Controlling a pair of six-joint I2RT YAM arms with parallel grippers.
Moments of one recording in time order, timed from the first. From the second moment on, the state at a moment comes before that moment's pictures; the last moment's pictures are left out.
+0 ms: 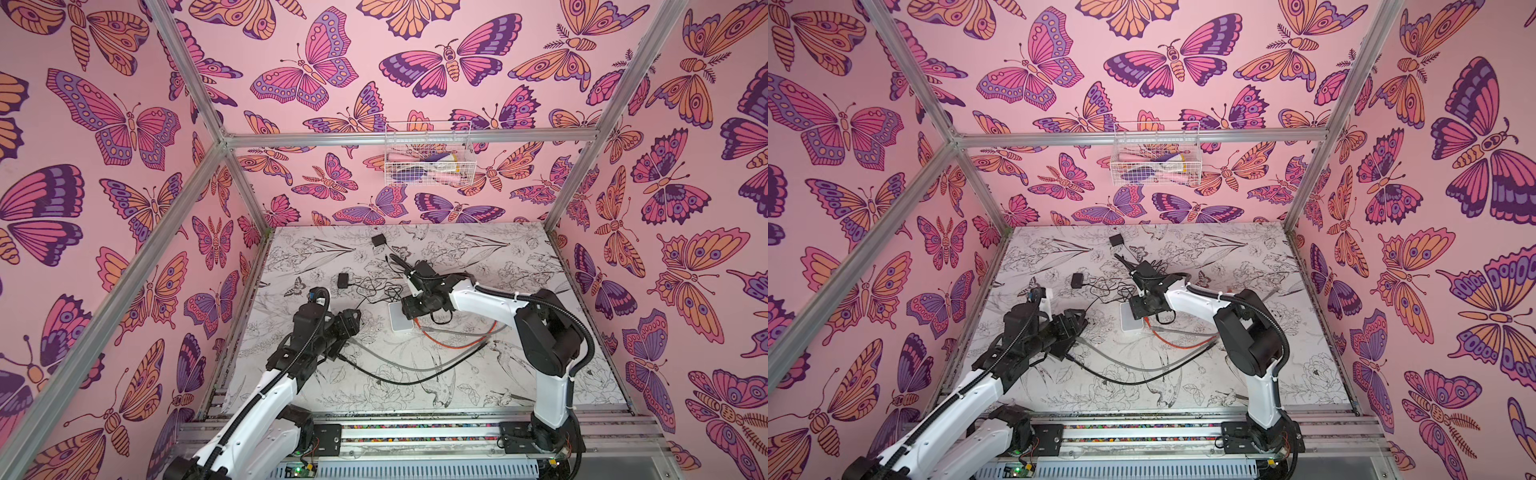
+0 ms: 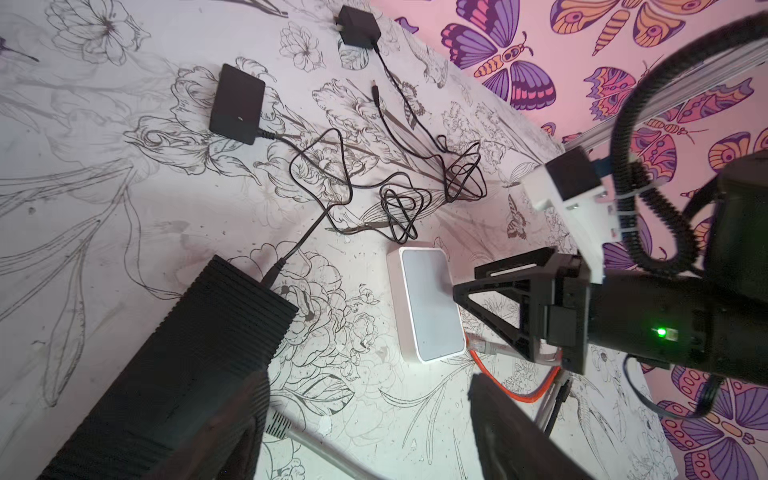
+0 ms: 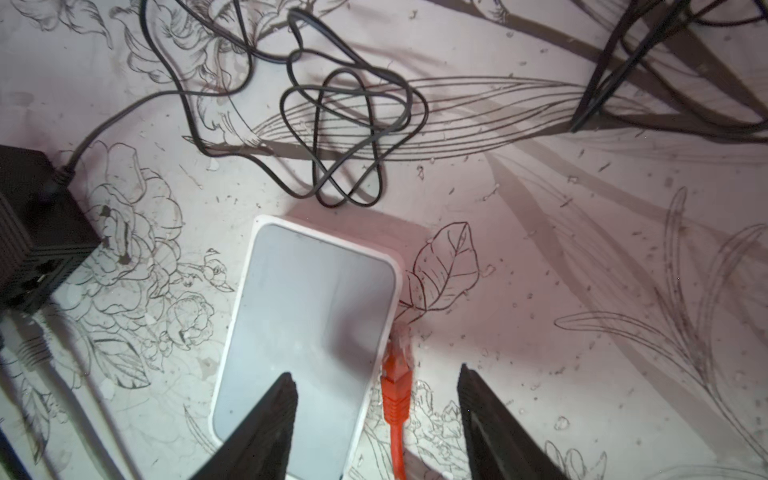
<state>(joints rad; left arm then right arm) -0.28 0.84 0.46 -0.17 0.16 -0.59 0.74 1.98 1.41 -0.52 0.01 0.36</state>
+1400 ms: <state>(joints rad) -0.27 0.67 0.42 -0.24 0.19 -0.58 0.60 2.72 2.56 -0.89 0.02 0.07</state>
